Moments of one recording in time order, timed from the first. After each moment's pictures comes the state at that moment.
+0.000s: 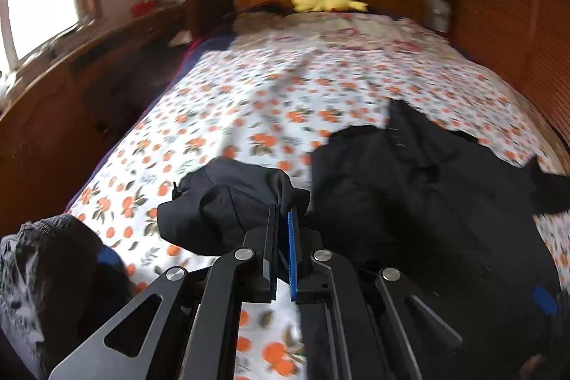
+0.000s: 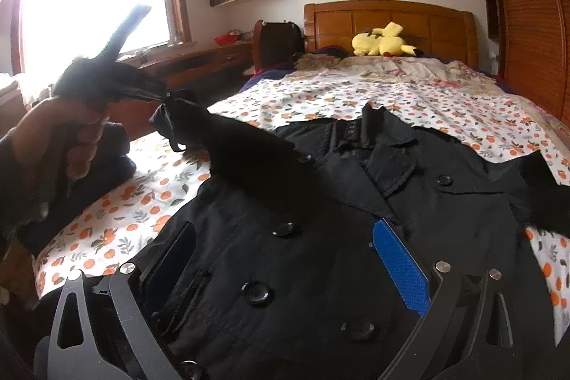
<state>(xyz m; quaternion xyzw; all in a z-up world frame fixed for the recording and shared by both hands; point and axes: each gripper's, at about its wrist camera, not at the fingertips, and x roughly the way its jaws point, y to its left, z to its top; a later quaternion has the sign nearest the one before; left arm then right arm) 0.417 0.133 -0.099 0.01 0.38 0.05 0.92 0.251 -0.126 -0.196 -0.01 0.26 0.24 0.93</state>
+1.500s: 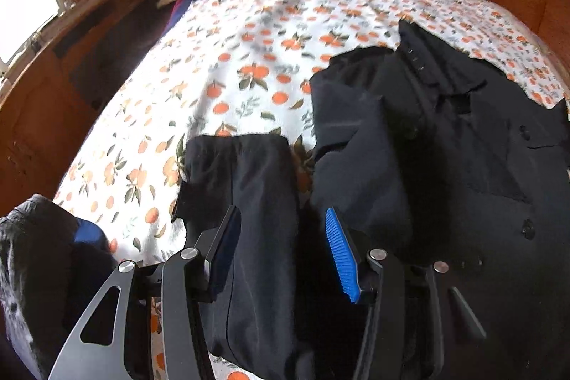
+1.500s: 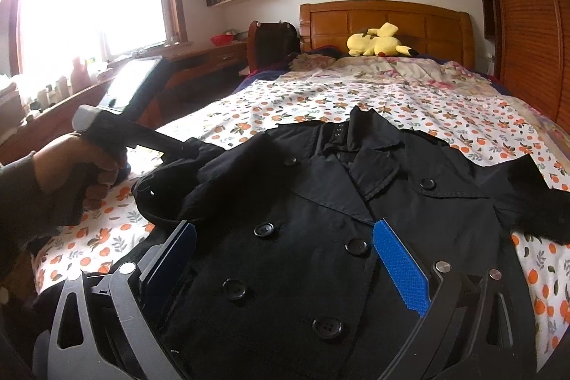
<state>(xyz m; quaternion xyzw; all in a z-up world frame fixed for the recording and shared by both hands) 0.457 0.135 -0.174 0.05 0.50 0.07 0.86 0.254 -0.144 -0.187 -0.01 0.27 0.24 0.93</state>
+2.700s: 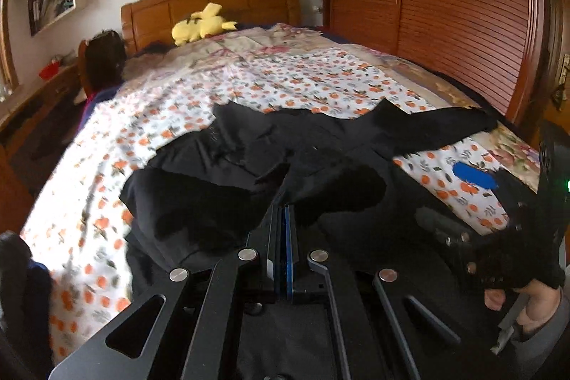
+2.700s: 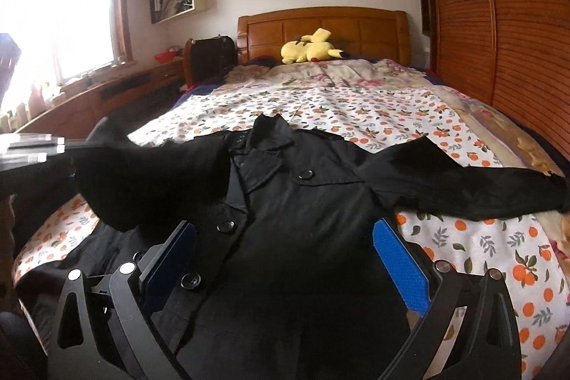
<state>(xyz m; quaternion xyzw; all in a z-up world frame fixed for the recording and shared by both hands) 0.302 -0.077 -0.098 0.06 0.34 -0.14 0.93 0.234 -0.269 -0.170 0.01 0.26 0.13 0.96</state>
